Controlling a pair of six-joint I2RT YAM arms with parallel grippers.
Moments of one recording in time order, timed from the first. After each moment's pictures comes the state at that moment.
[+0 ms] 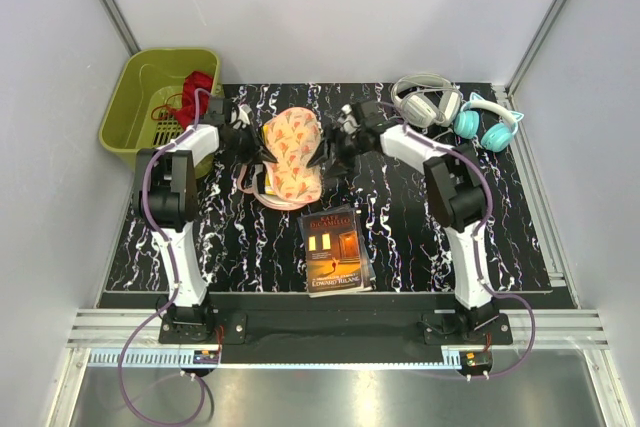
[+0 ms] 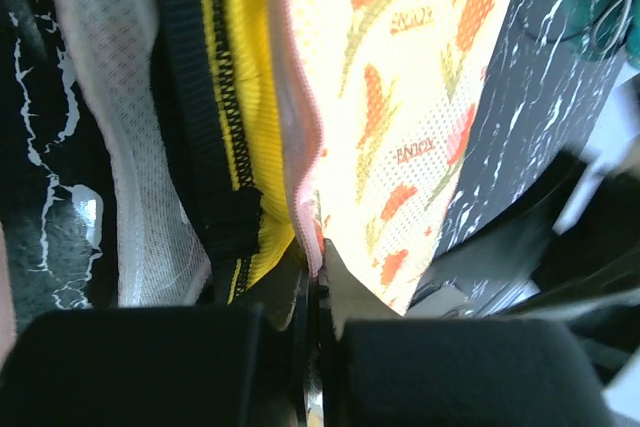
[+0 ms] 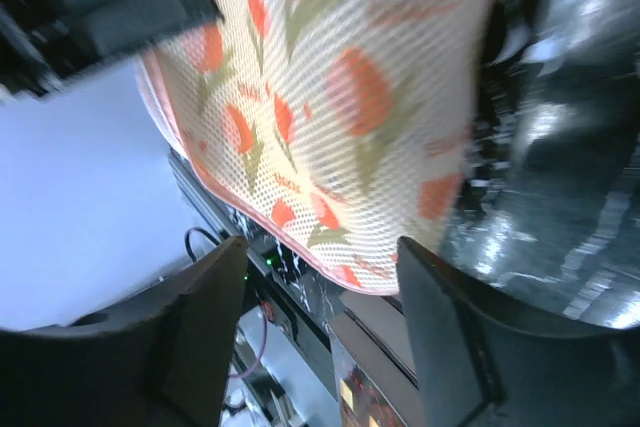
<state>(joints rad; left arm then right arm) -0.06 2.07 1.48 -0.46 0.63 -0.51 0.49 2.22 1.69 -0.39 -0.70 0.76</state>
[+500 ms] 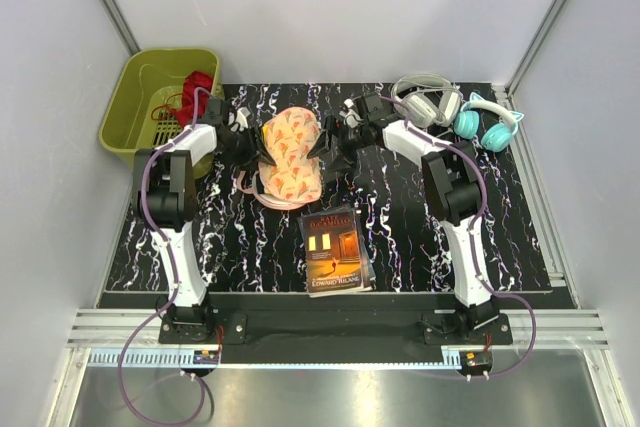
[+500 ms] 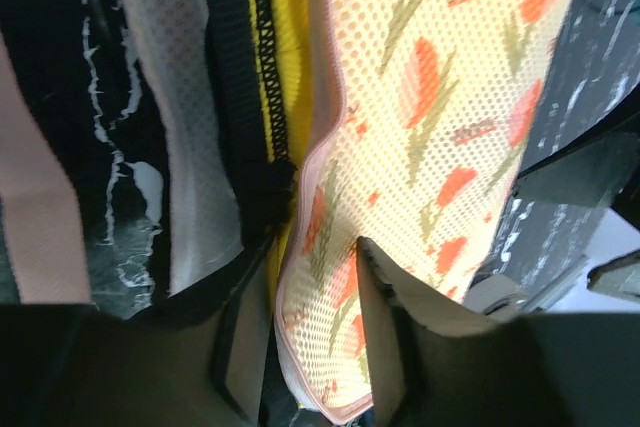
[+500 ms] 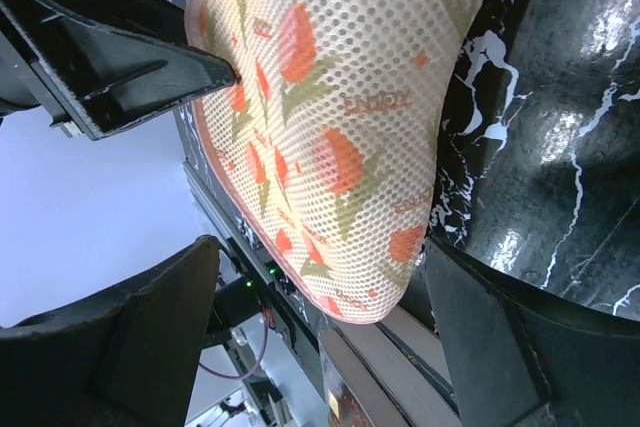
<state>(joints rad) -0.04 2.07 1.48 -0.53 0.59 -0.39 0.42 2.29 1.79 -0.38 -0.76 0.73</state>
